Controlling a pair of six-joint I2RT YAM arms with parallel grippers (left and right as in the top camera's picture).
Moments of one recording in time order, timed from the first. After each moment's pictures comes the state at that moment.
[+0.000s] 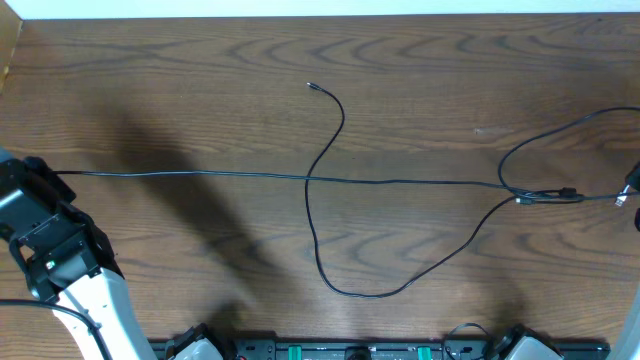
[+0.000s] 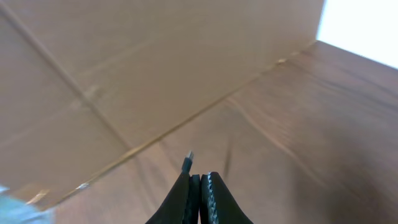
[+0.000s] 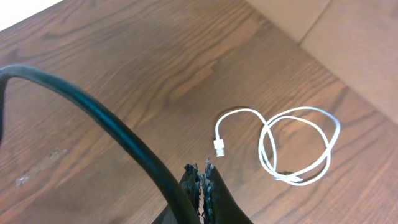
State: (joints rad) left arm 0.64 1.05 0.90 -0.26 -0.36 0.03; right arm -0.61 1.20 1.09 -0.62 0.07 0.06
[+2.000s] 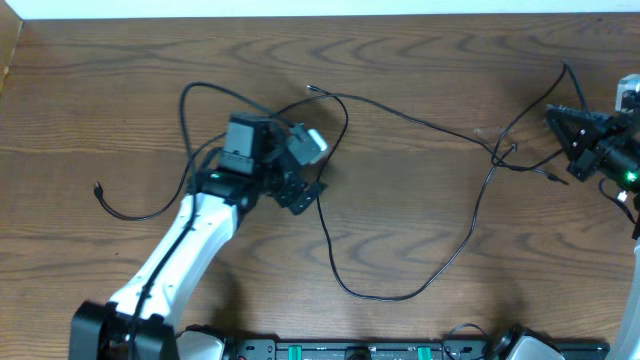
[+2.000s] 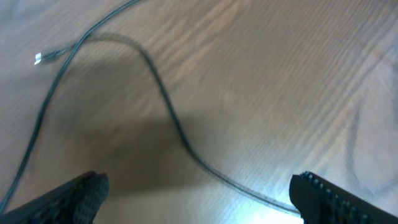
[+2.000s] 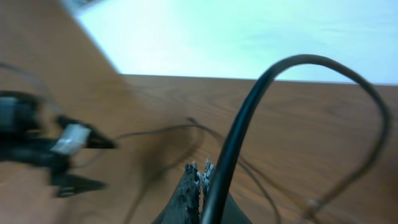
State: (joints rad) left arm -0.30 1.44 0.90 -0.37 0.42 0.53; right arm -0.54 1.23 1.09 -0.51 -1.20 -0.19
